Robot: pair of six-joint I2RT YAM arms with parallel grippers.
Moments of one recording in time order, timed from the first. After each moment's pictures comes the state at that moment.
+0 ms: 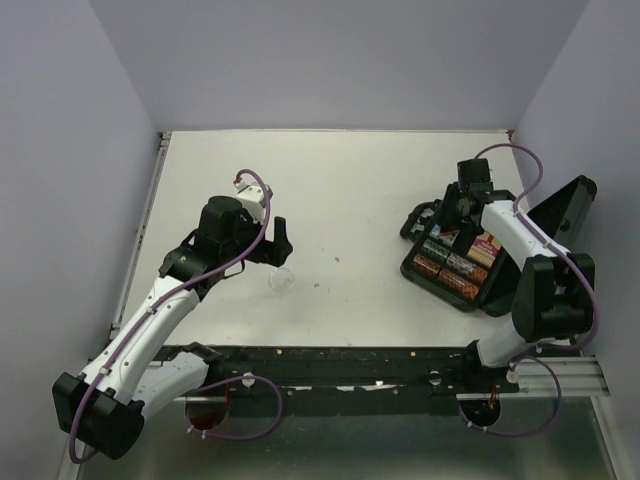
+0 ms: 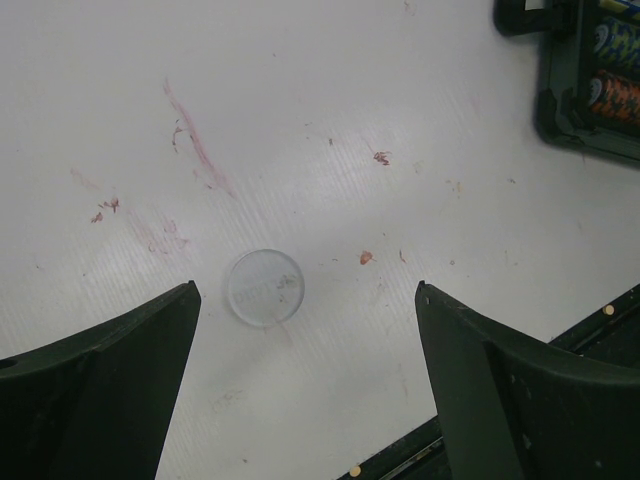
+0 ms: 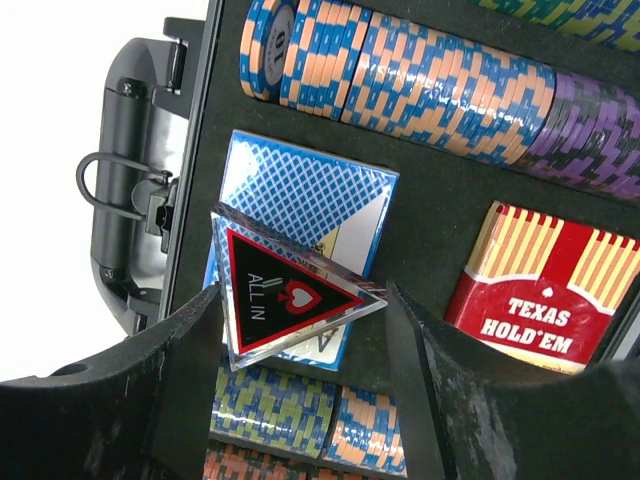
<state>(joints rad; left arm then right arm) -0.44 0.96 0.88 -0.51 0.17 -0.20 0.08 1.57 1.11 -0.56 0.21 0.34</state>
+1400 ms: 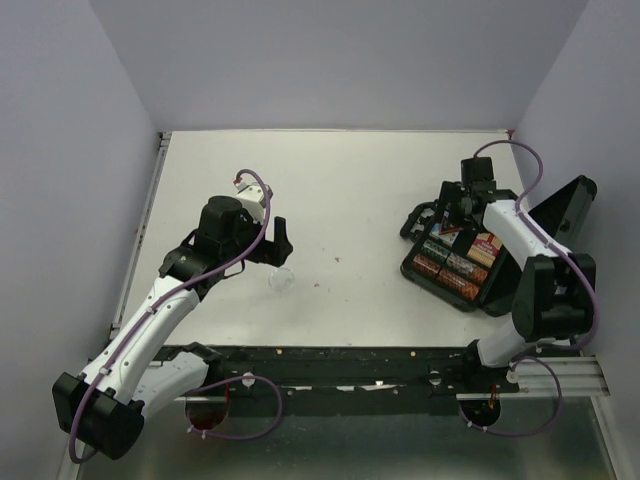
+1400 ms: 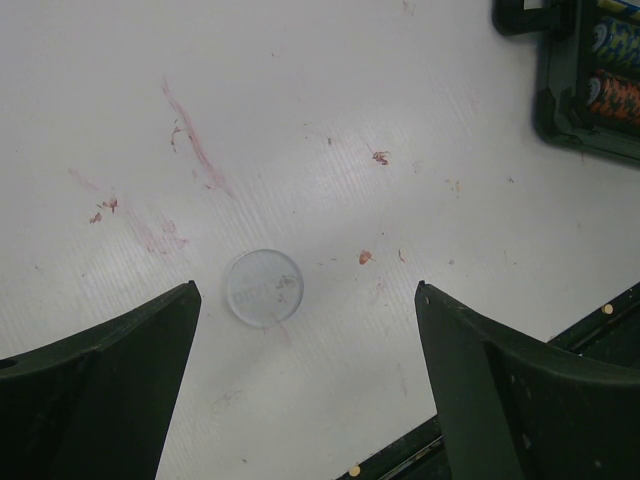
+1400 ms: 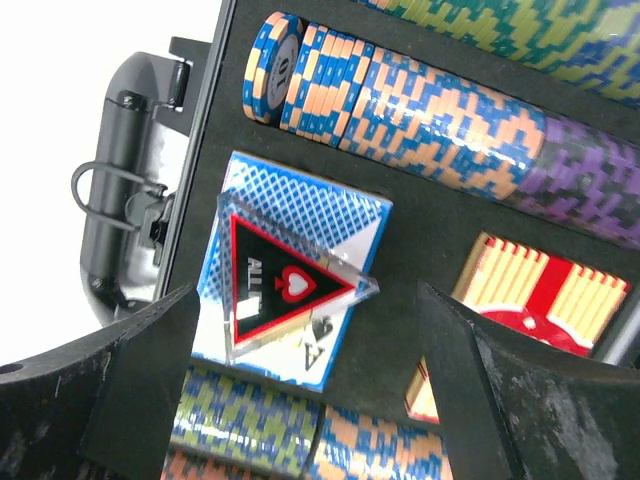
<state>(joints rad) -0.44 0.96 0.88 -0.51 0.18 -0.20 0.05 1.60 1.12 -0.51 0.19 0.27</state>
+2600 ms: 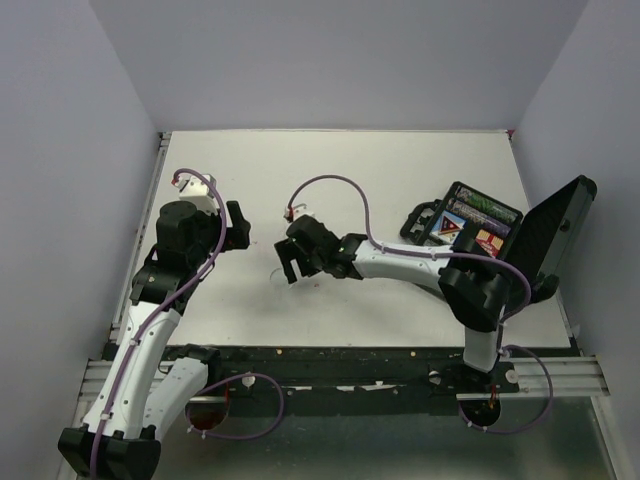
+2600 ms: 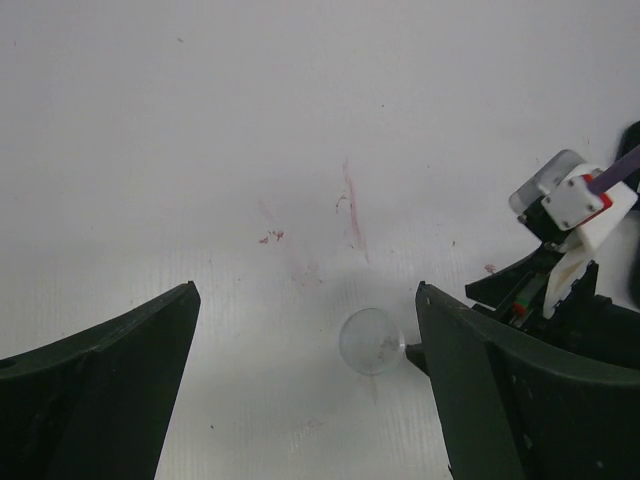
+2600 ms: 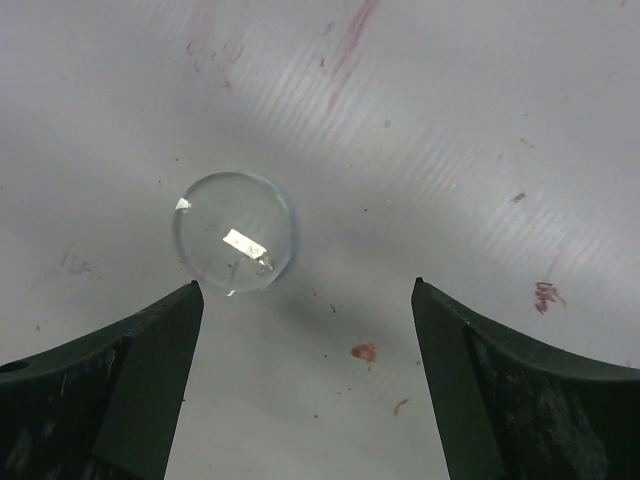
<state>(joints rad) -0.20 0.79 0.87 -0.50 0.02 -0.23 1.01 1.88 1.32 -0.27 0.21 0.41</state>
